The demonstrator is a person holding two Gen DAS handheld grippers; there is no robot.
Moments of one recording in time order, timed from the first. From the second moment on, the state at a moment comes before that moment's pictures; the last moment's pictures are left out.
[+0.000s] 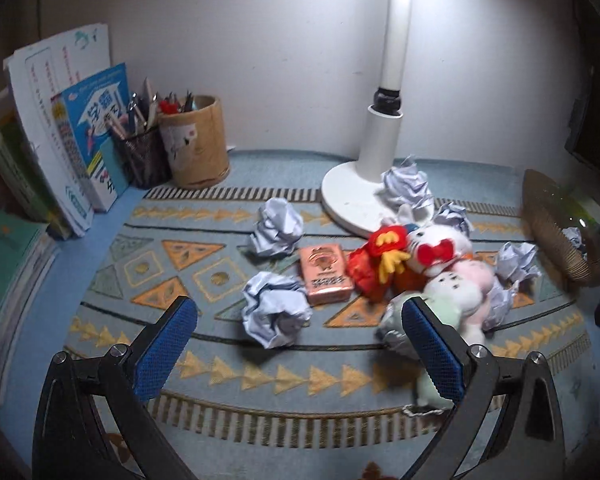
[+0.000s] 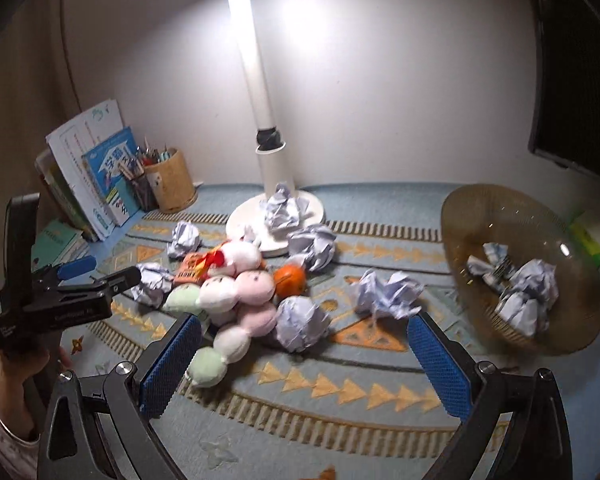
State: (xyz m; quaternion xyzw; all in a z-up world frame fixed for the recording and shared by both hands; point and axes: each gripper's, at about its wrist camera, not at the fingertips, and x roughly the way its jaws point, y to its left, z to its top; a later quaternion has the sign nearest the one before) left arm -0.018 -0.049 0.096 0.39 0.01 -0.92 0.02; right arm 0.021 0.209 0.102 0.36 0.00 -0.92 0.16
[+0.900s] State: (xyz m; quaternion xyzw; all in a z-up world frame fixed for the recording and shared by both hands) left arm -0.069 -0.052 0.011 0.45 0.01 -0.89 0.03; right arm 0.006 0.119 -0.001 0.44 -0.03 -0.90 0.09
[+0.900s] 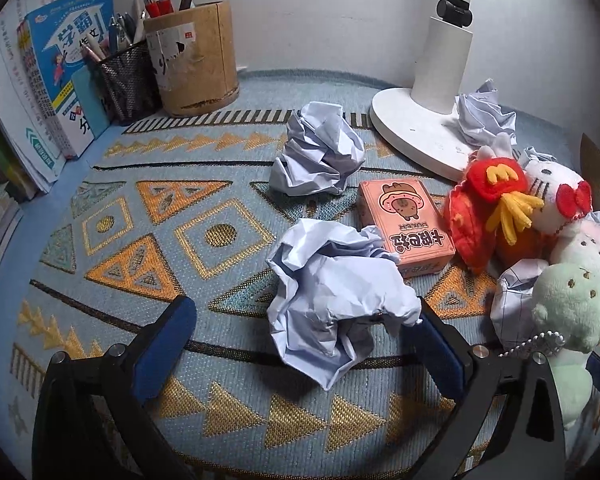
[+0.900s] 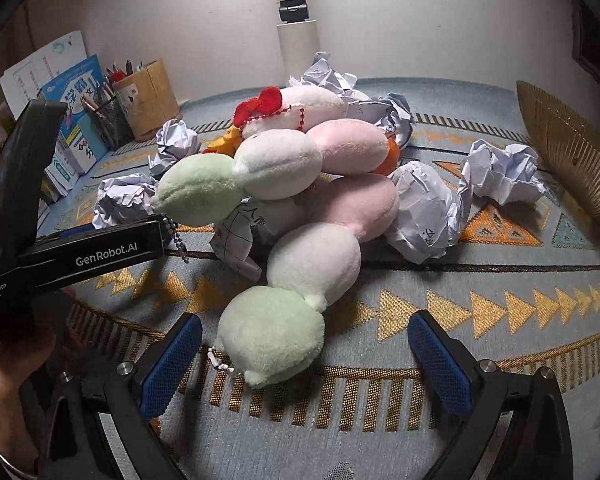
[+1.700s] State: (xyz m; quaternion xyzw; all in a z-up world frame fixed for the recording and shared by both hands) left arm -0.068 -0.060 0.022 0.40 0.04 -0.91 0.02; right arm 0.048 0.165 0.015 0.36 -0.17 -0.90 0.16
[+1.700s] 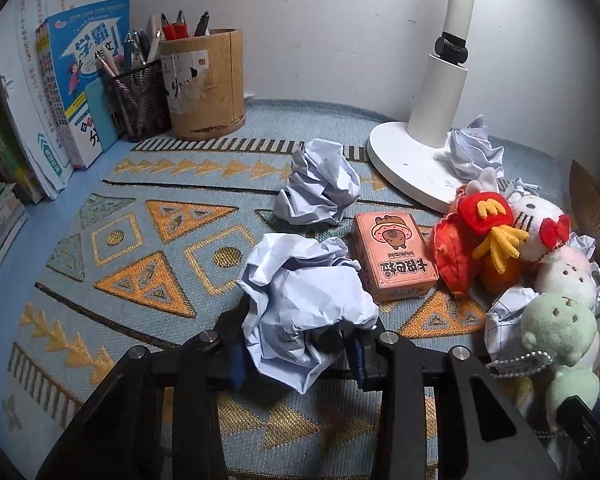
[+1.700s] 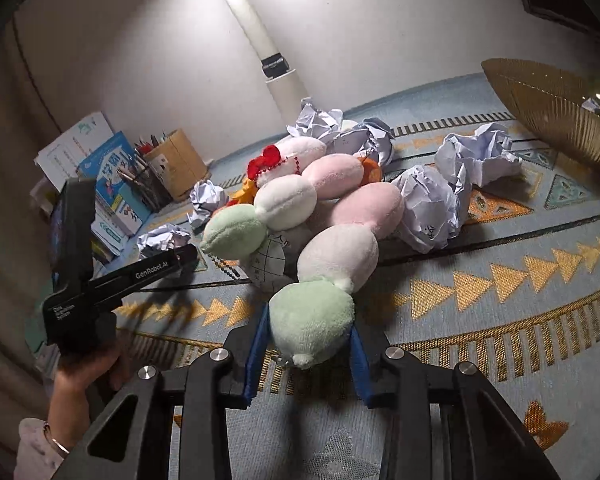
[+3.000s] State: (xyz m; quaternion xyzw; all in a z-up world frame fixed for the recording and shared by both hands) left arm -0.046 -0.029 0.043 0.32 -0.04 -0.95 0.03; right arm 0.082 0.210 0.032 0.20 -0.29 -0.90 0.27
